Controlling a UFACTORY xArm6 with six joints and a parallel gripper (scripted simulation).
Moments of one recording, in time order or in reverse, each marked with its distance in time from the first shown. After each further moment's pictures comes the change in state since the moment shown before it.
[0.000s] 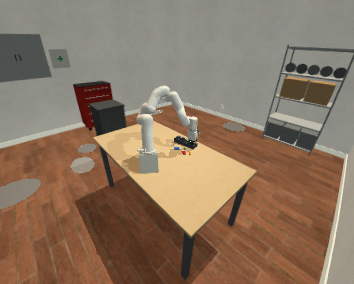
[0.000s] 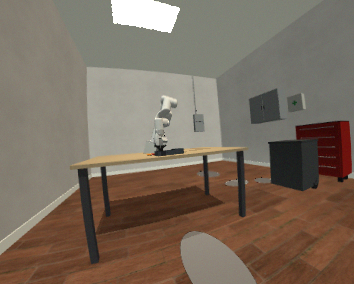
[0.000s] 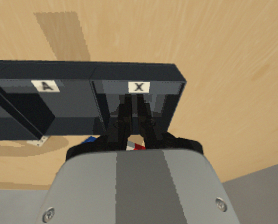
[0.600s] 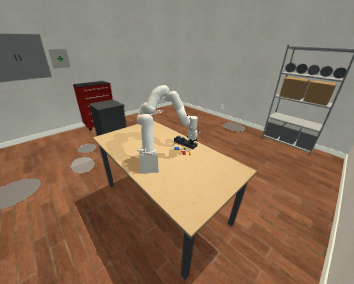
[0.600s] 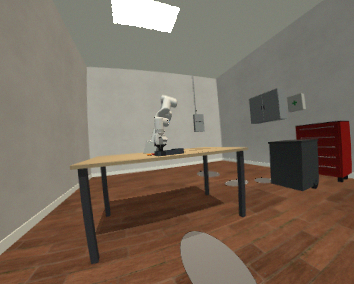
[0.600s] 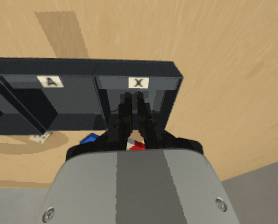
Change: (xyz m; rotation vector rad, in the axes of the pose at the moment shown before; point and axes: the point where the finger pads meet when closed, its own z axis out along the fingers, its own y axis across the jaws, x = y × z) arm 0.000 0.000 -0.008 0.000 0.000 0.000
